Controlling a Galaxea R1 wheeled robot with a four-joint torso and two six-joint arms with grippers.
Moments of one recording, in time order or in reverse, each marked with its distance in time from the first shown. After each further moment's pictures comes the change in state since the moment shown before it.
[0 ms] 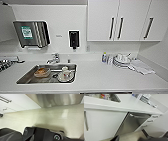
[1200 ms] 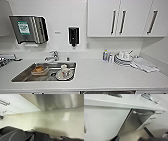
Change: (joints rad) left arm -0.087 0.001 0.010 -0.005 0.111 -0.001; right arm 0.036 -0.025 0.053 0.004 -0.007 0.021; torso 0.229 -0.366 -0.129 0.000
